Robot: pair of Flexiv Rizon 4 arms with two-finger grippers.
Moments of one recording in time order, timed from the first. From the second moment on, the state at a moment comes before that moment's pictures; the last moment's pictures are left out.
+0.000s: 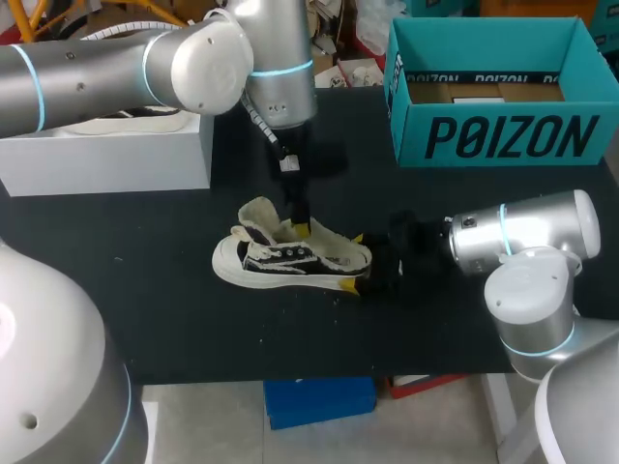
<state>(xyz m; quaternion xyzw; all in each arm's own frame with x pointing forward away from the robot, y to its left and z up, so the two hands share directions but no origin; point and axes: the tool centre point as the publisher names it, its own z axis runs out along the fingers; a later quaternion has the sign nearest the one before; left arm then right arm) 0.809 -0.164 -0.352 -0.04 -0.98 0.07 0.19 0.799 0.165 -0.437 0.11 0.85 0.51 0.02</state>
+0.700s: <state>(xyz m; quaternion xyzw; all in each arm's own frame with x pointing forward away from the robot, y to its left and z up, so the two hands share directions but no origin) 0.797 -0.164 -0.379 -0.07 -0.97 0.07 0.22 0.799 0.165 -0.437 0.11 0.85 0.51 0.02</state>
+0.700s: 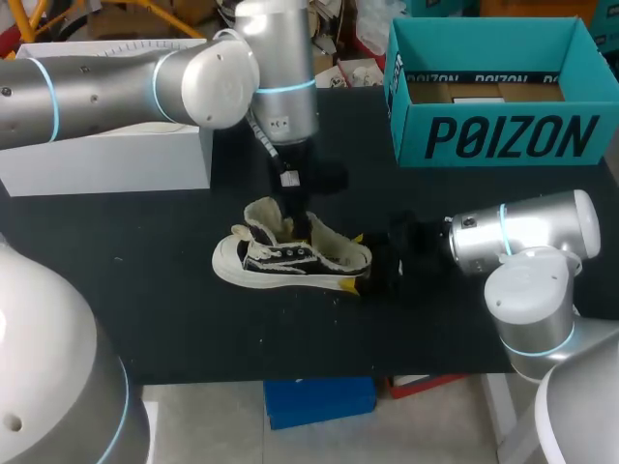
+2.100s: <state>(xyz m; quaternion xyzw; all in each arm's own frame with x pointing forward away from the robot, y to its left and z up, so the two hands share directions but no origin) 0.772 -0.165 -0.410 -0.04 -0.98 0.07 0.19 0.799 0.165 -0.437 0.11 0.85 0.51 0.02</state>
